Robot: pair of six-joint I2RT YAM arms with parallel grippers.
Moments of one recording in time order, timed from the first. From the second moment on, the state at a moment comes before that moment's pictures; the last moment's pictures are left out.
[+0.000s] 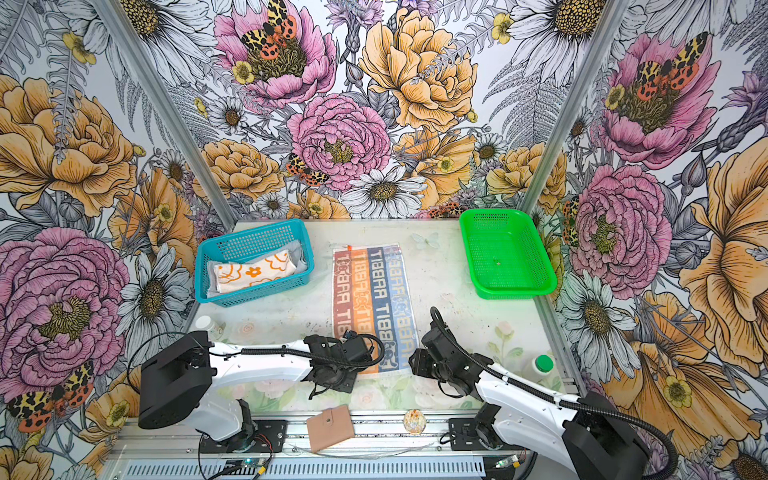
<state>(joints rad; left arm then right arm) -1.14 1.54 0.82 -0.71 -0.14 -0.85 0.73 0.97 0.30 -0.31 -0.06 0.86</state>
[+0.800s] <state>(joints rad) -1.14 1.54 0.82 -0.71 -0.14 -0.85 0.78 1.10 0.39 -0.39 -0.04 0.87</state>
